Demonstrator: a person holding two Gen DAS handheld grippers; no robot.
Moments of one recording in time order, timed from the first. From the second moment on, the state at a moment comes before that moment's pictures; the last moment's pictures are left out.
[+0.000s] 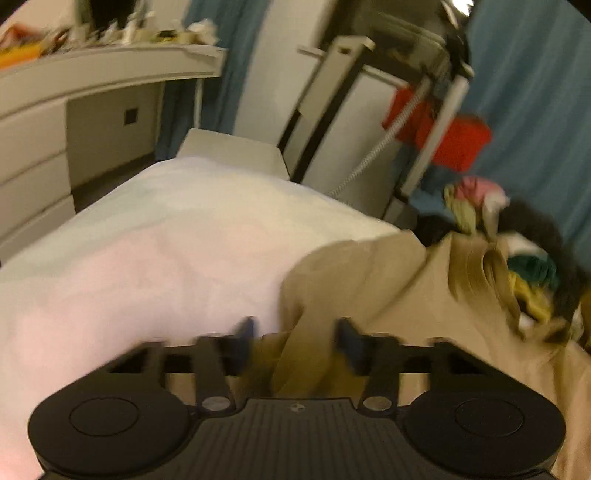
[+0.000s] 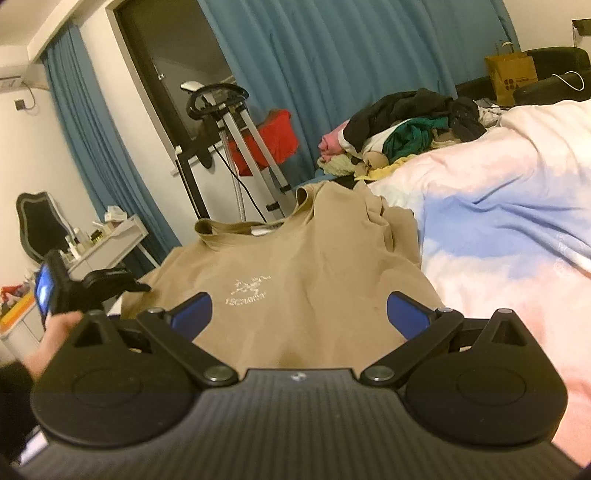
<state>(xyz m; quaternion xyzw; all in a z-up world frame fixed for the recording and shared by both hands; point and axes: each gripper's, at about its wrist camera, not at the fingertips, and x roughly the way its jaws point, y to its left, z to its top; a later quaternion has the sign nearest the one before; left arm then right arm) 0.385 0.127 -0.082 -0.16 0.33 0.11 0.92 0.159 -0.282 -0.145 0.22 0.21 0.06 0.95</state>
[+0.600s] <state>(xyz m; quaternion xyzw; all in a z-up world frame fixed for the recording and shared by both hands) 0.305 -0.109 -0.114 0.24 0.28 -0.13 0.92 0.148 -0.311 -0.136 0.27 0.20 0.02 0.94</state>
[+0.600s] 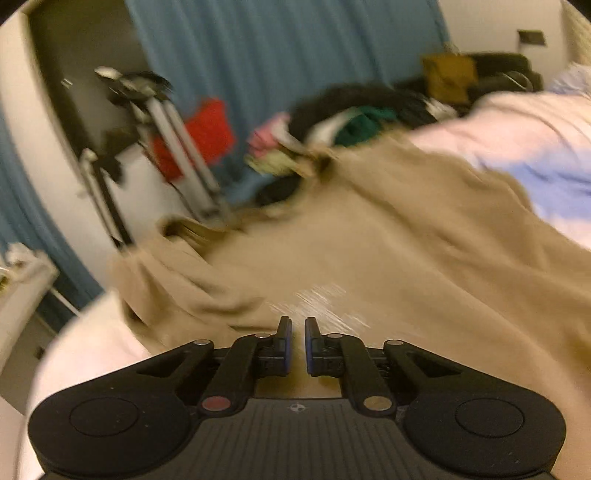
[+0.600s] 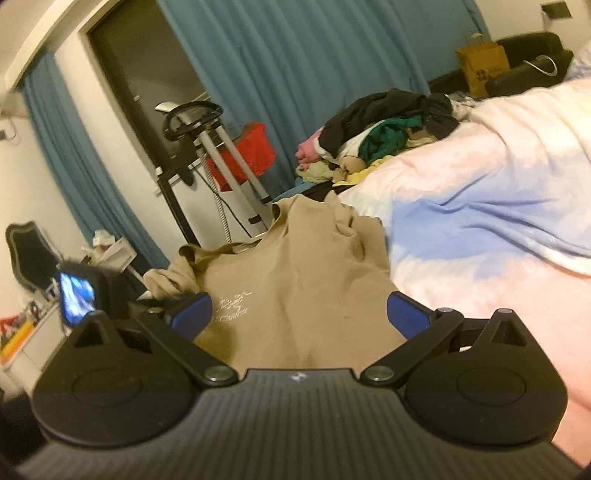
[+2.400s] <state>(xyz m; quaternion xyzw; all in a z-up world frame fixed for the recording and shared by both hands) 0.350 0.239 -0.072 -0.31 0.35 0.11 0.88 0.183 -0.268 -0.163 0.18 0.25 0.03 0.95</state>
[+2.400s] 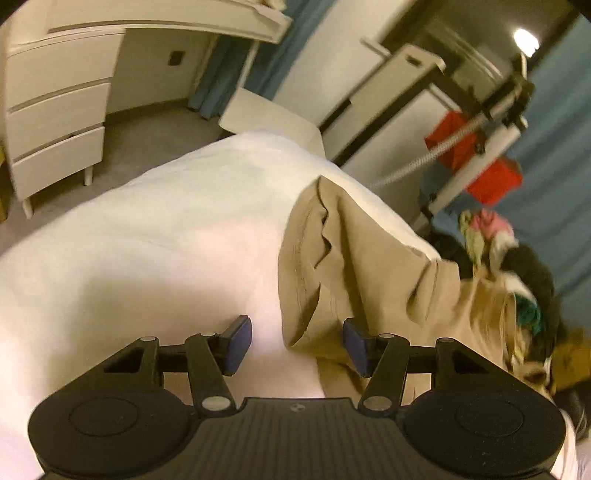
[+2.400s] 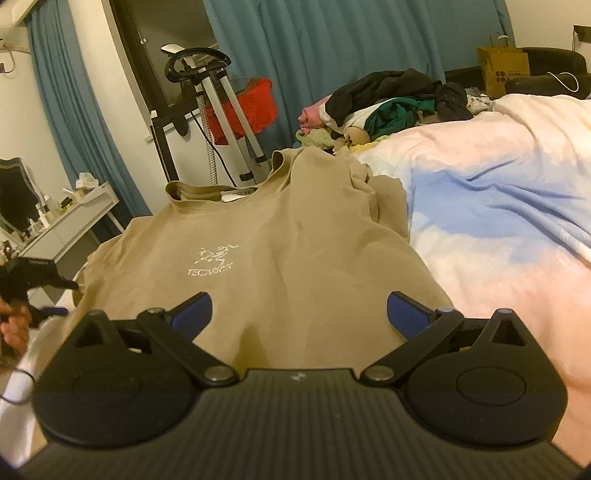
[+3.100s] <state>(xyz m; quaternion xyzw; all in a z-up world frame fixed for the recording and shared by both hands) 0.336 0.226 -0.020 -0.19 0.41 0.19 0.87 0.181 -0.269 -0.158 0.18 0.24 0.04 0.95</state>
